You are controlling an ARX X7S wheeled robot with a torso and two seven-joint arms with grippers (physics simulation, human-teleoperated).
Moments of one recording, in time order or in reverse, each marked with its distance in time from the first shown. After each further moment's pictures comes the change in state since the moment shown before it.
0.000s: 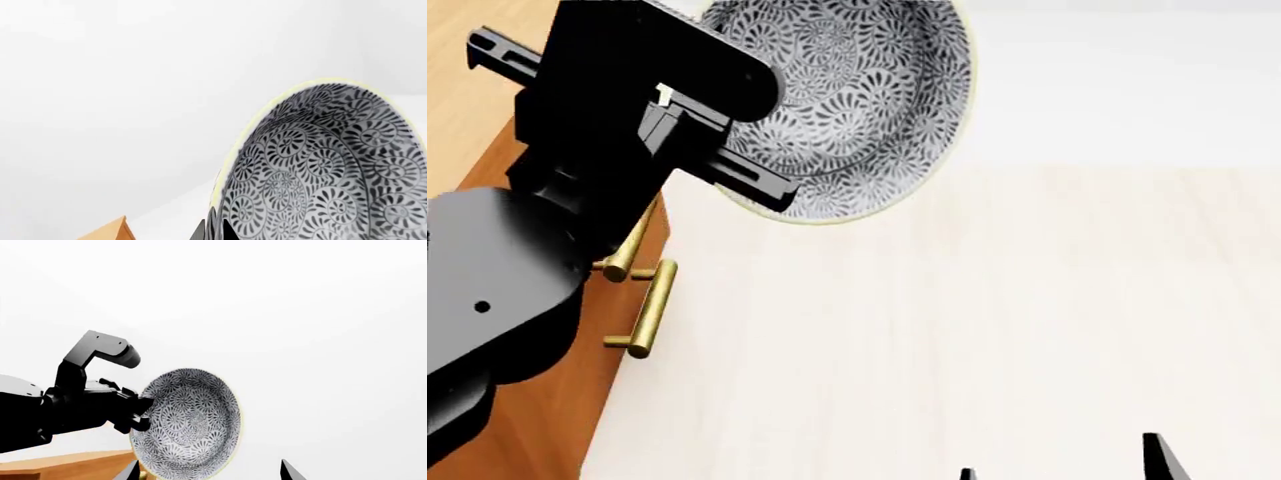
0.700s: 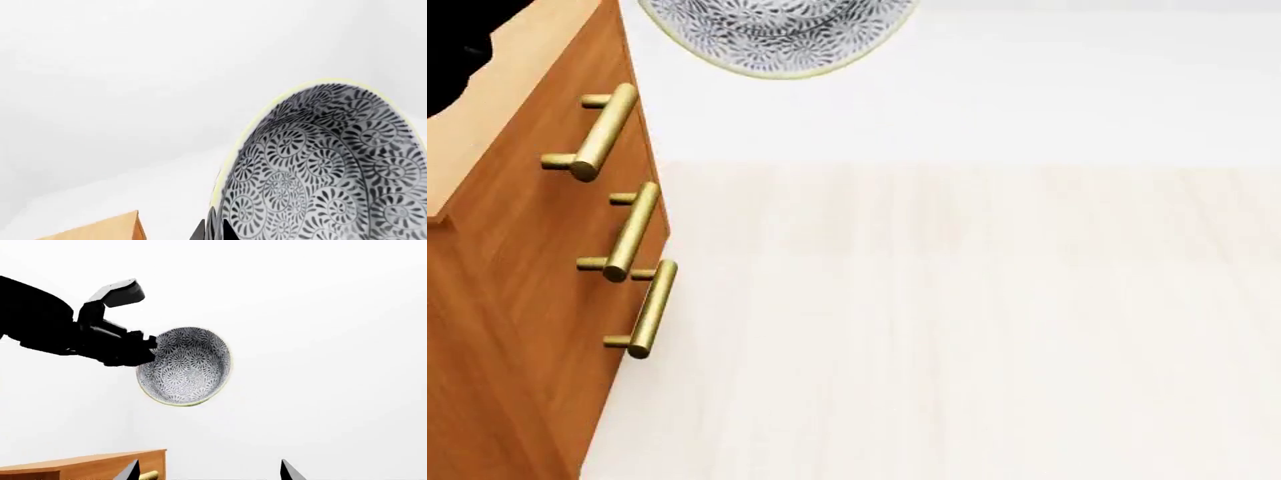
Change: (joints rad) left arm -0.386 0.135 -0.306 -0.315 -0.176 -0.327 -0.019; right arm -0.068 -0.045 -0.032 0.032 -0.063 -0.101 -0.016
